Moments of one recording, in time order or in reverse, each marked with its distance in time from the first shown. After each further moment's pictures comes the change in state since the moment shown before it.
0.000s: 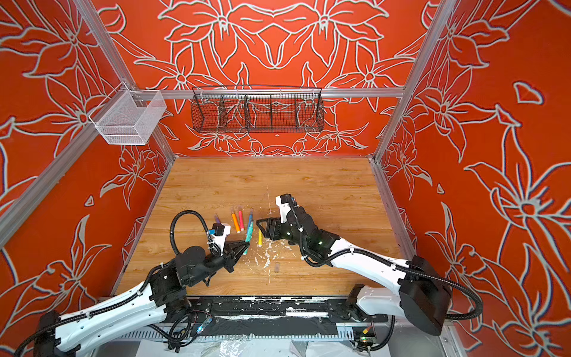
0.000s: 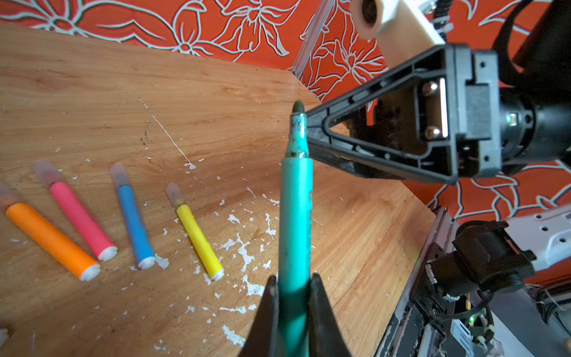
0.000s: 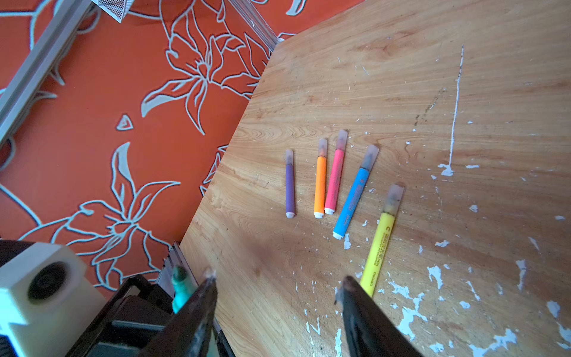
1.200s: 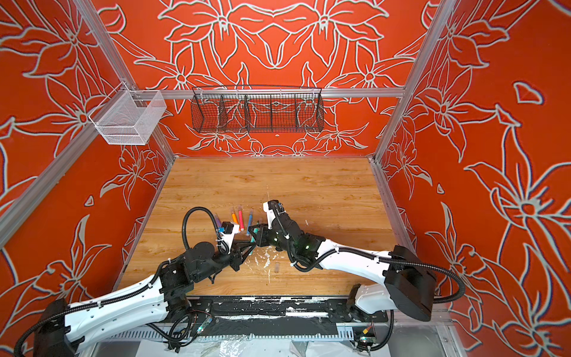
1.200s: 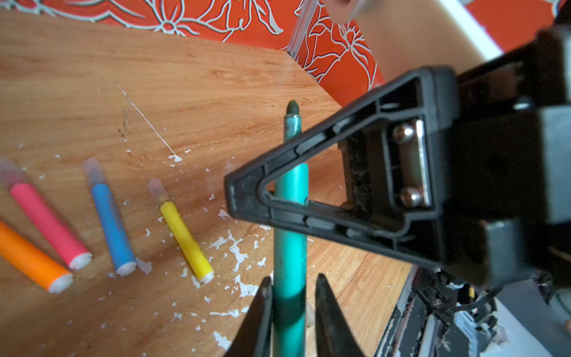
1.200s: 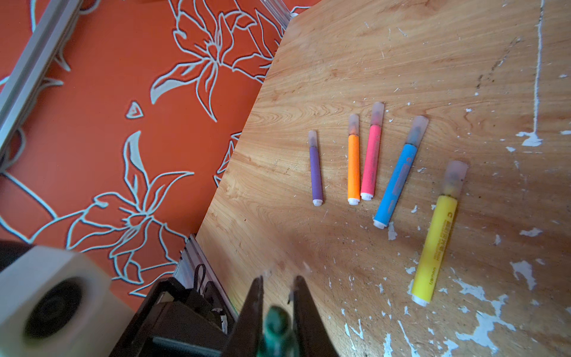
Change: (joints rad) left arm 0.000 0.141 0.024 0.083 0.065 0.021; right arm 0.129 0.124 0.049 0.063 0.074 0.097
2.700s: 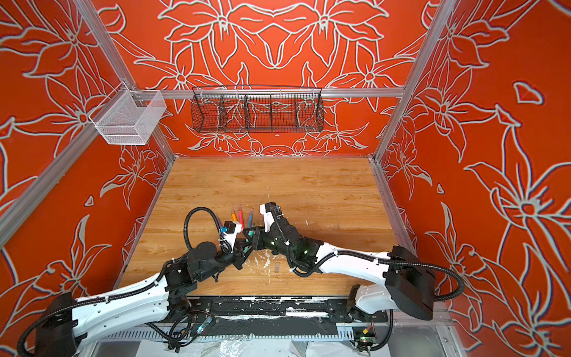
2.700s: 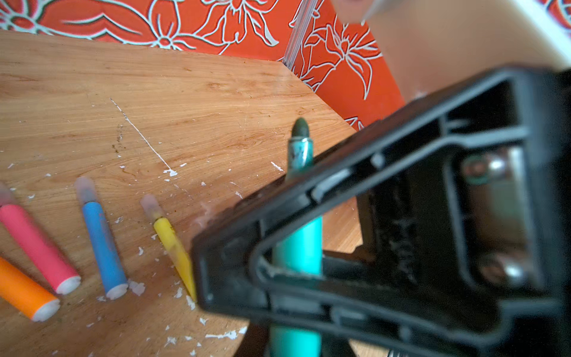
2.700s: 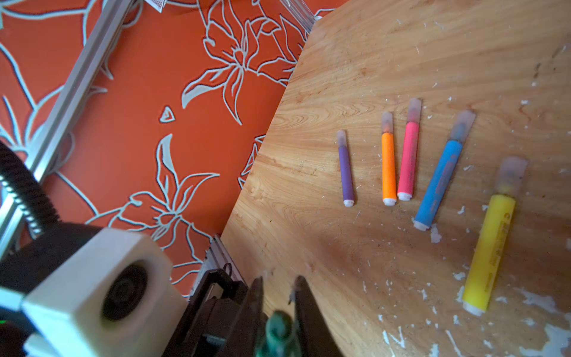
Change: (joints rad) left arm -0.001 0.075 -0.019 0.108 -0.040 0.024; right arm 0.058 -0.006 -0.014 0.081 0.017 0.037
